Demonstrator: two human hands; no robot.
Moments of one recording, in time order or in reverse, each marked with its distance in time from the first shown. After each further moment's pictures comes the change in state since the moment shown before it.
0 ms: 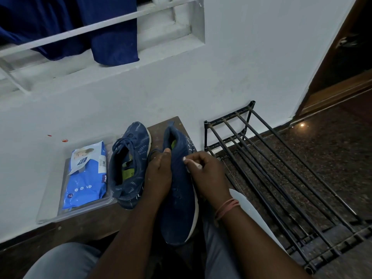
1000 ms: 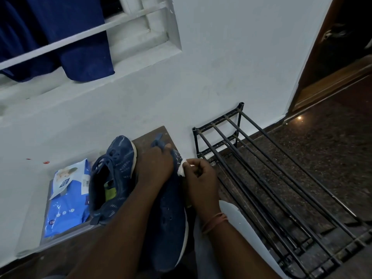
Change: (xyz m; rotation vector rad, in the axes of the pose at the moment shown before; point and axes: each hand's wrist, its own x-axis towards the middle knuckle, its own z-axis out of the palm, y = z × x) left_hand 0.048 0.055 0.037 0.487 -0.017 0.028; right_hand 0.014 0.003 -0.007 0.268 0.272 0.113
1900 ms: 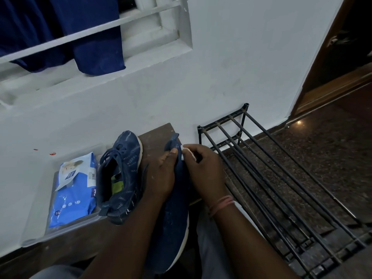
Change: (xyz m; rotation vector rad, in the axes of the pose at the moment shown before) left_hand -0.021 -0.042 0.011 -0.544 -0.105 0.148; right_hand 0.012 -0.028 0.007 -0.291 -0.113 -0.290
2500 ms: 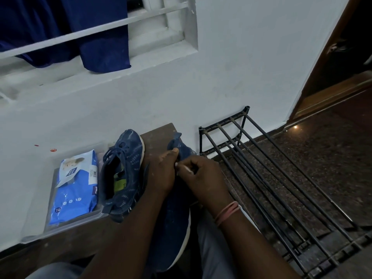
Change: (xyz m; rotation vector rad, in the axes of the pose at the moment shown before) left_hand 0.004 0.001 -0.004 -0.119 0.070 -0.047; right_hand -0.017 -0.002 -0.005 -0.126 -0.204 -0.059
